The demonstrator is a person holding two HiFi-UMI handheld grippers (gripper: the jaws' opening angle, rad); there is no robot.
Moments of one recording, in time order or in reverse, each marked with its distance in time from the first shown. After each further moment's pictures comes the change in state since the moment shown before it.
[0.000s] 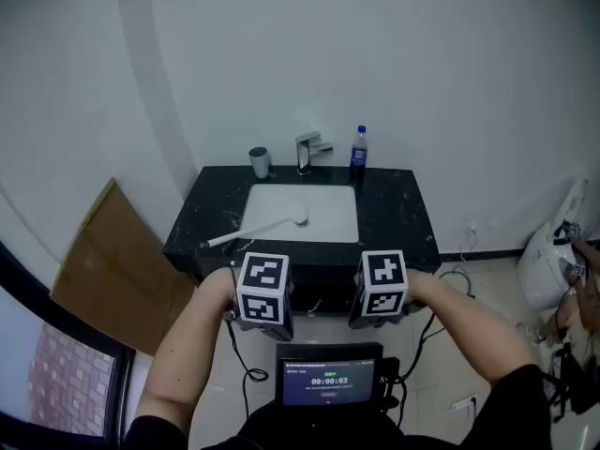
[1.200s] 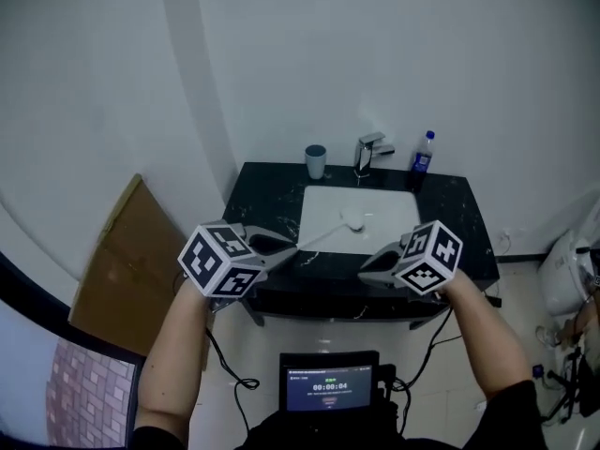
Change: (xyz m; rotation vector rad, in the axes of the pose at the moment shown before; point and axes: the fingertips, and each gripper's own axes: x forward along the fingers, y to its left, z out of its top) left arm -0.273 0.132 -0.226 -0.298 -0.725 0.791; right arm -0.061 -0.189 0.270 0.135 -0.542 -0.335
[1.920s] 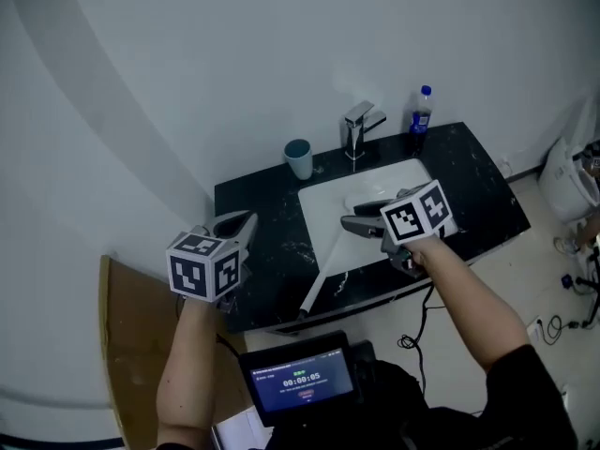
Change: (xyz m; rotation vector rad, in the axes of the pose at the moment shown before) left arm 0.061 0.325 -0.011 -0.139 -0.093 0.210; right arm 0.080 -0.290 0.087 0.634 -0.450 -0.361
